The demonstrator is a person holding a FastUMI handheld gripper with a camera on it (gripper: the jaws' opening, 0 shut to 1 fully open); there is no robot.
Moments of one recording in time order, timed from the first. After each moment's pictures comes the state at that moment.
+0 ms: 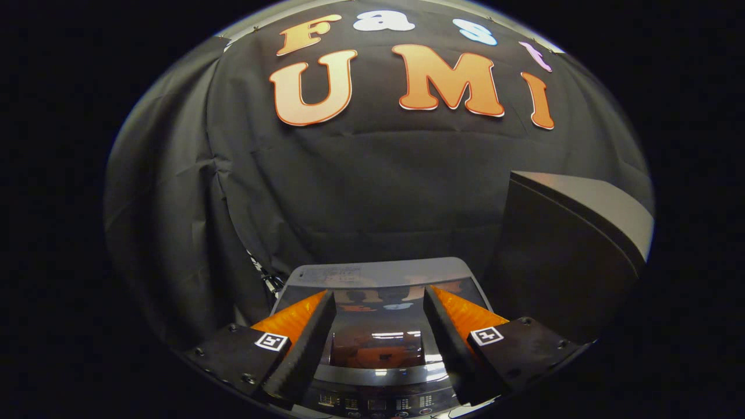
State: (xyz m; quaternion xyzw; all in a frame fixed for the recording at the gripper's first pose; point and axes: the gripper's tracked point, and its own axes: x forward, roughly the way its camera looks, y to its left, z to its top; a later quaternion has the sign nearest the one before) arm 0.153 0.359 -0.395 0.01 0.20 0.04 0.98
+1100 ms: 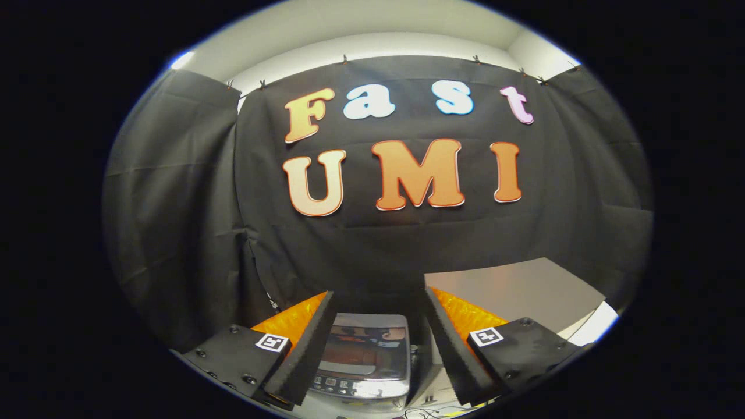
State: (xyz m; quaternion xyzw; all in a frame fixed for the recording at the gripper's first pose) arm -0.033 0.194 -0.158 0.02 0.06 0.07 1.00
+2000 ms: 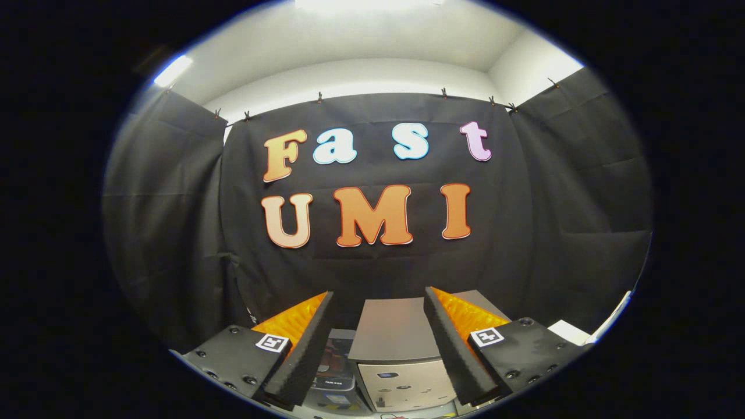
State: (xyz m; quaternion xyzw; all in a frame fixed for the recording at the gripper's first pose) arm -0.130 0.068 -0.065 0.00 -0.01 0.02 1.00
